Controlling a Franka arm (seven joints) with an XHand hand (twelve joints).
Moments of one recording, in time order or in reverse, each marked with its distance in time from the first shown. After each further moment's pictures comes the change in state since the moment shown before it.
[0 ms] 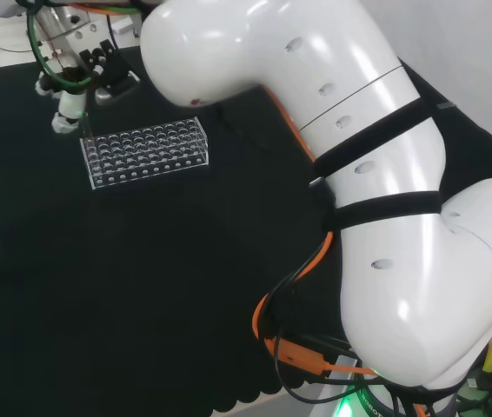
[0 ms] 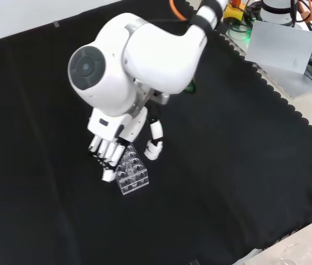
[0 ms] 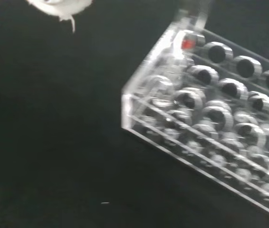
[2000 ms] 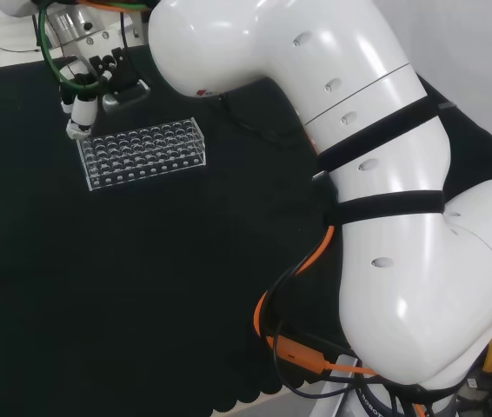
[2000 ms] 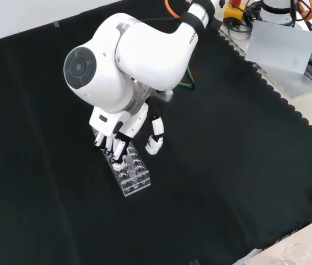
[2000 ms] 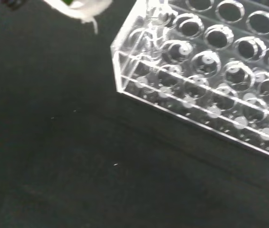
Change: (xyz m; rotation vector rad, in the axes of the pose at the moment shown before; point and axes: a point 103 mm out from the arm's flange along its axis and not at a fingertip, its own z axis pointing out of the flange) arm 0.004 -0.018 0.016 0.060 0.078 0.048
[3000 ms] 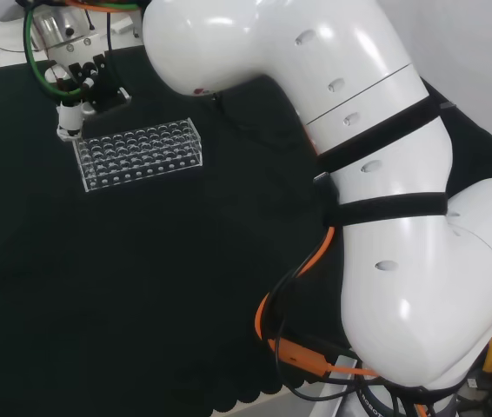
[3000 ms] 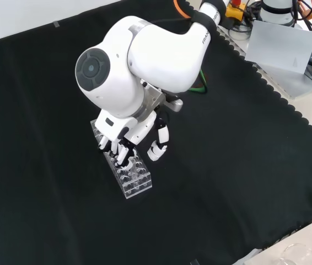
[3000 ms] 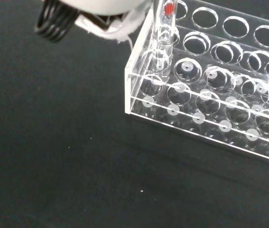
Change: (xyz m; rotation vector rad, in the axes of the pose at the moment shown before) arm 0.033 0.006 -0.004 -0.050 0.012 0.103
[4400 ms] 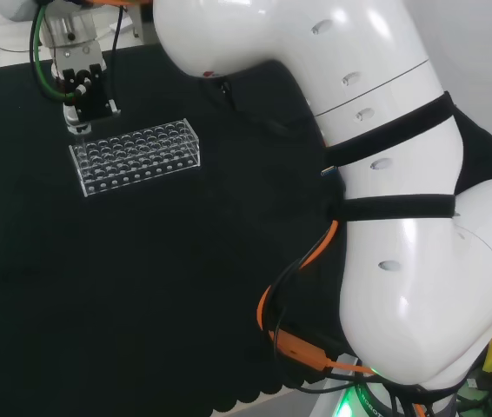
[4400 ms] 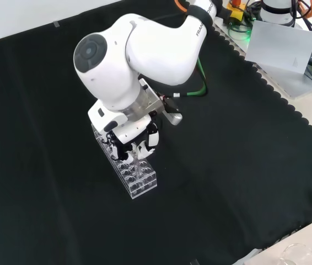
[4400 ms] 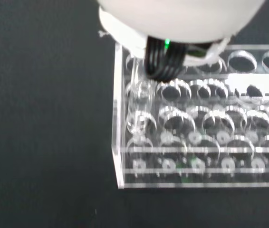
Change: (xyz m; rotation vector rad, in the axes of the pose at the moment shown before) arm 0.001 0.017 -0.002 -0.128 0.146 0.247
